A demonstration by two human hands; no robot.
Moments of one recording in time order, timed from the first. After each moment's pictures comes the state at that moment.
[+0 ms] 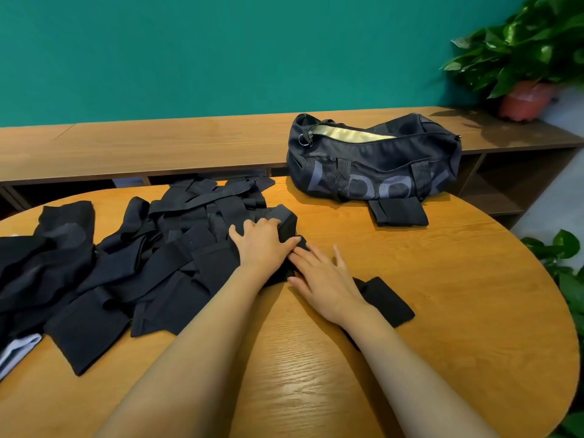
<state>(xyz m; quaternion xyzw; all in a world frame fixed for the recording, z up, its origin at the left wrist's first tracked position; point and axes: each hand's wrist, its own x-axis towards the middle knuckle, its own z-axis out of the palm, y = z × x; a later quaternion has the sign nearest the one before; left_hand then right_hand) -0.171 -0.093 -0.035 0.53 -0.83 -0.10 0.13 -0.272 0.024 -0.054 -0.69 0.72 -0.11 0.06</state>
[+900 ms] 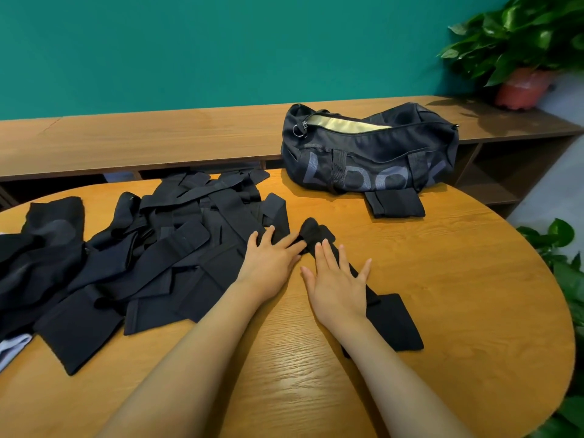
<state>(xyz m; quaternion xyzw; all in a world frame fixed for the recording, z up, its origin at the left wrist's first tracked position) -0.161 -0.072 -0.063 0.35 -0.94 0.00 0.01 -0.263 0.037 -0.075 -0.52 0.85 -0.07 0.06</state>
